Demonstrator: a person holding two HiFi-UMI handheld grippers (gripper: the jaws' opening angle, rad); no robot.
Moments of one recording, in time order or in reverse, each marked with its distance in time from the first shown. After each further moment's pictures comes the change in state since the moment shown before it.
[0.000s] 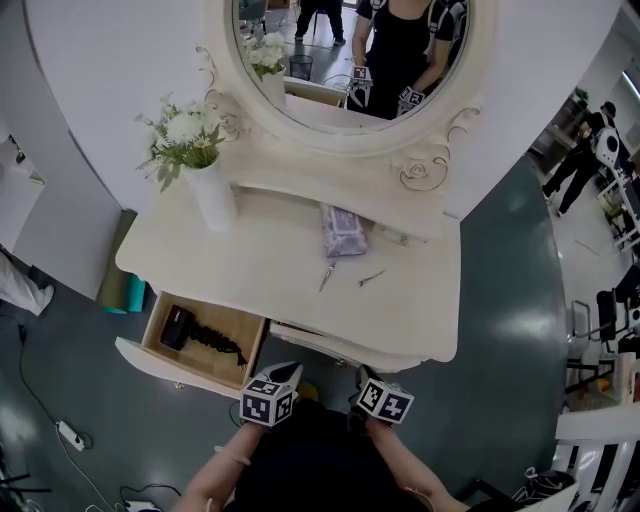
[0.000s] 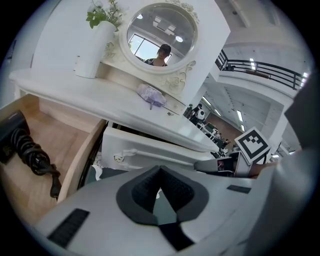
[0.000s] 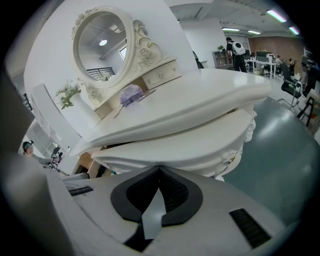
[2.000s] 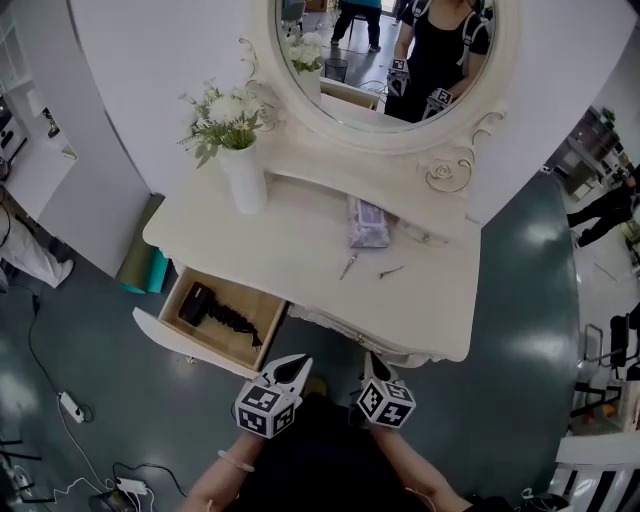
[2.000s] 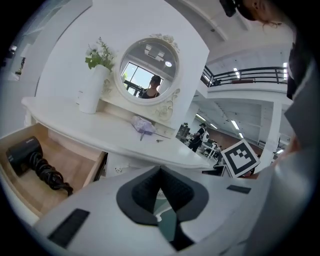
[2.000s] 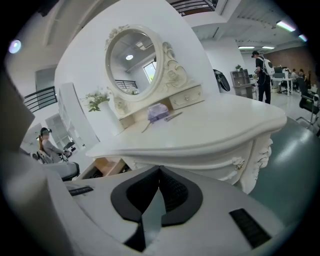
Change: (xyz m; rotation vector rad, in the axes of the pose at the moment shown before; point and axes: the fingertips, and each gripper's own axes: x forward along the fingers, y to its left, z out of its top) left arm -0.069 -0.041 0.034 0.080 -0.290 -0.008; right arm -0.027 0.056 0.027 -0.177 -0.206 0.162
